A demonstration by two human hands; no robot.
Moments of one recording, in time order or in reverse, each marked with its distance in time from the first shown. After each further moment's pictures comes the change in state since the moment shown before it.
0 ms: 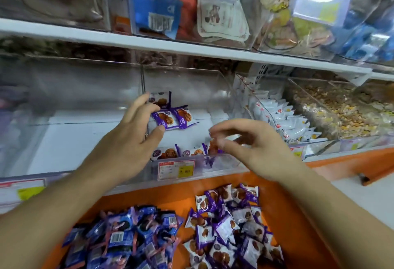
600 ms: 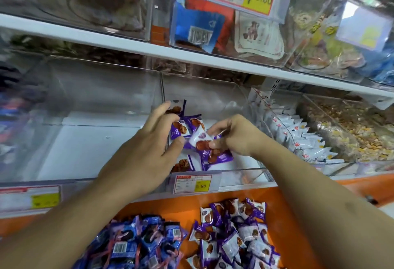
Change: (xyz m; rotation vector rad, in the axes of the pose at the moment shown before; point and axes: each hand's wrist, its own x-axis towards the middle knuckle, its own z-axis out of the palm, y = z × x) left_hand 0.000 -0.001 -0.002 -0.013 -0.003 0.005; right_hand 0.112 0.038 0.032 -0.118 -0.199 0.283
